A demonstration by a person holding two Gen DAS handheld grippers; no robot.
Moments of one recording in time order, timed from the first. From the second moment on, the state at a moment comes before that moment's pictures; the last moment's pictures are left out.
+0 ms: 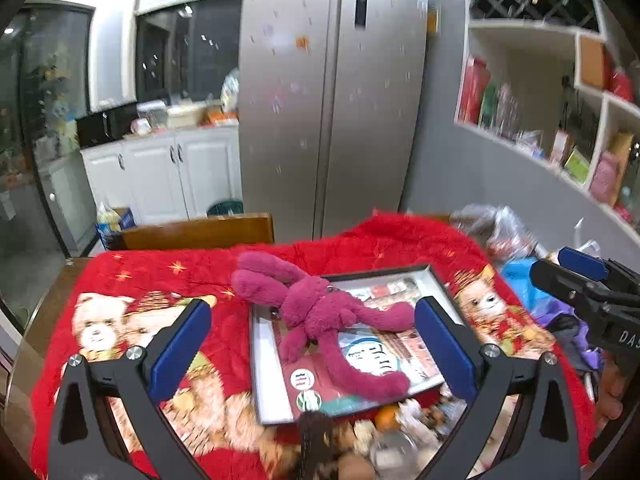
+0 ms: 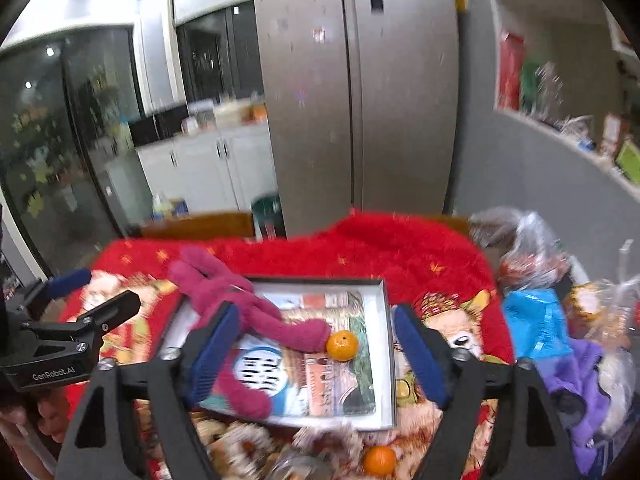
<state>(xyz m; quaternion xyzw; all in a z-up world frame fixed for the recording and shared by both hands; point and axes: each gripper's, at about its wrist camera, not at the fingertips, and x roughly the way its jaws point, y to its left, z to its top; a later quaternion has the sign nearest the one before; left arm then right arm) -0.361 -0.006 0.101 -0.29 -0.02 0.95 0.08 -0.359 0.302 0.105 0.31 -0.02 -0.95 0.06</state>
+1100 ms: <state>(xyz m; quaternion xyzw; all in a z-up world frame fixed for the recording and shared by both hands) -0.180 0.044 -0.068 -0.39 0.03 0.91 0.11 -0.150 0.268 -0.018 0.32 0.02 -0.94 0.11</state>
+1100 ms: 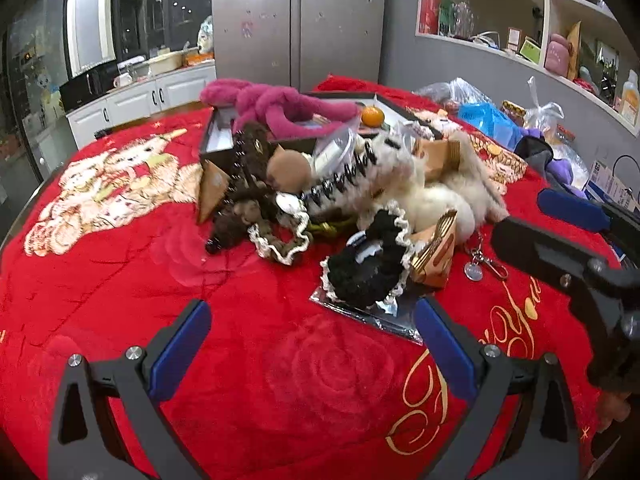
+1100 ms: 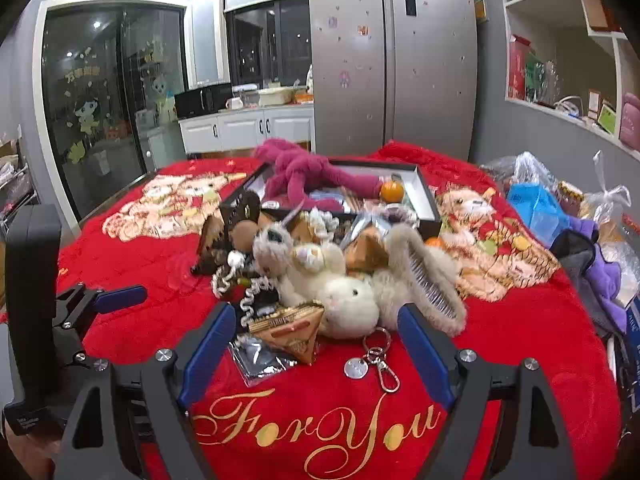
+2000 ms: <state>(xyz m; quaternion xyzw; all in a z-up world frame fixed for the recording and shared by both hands) -0.229 0.044 -0.101 -0.45 0.01 0.88 0.13 -0.213 0.267 -0.080 0.42 -0.05 -0.89 0.16</state>
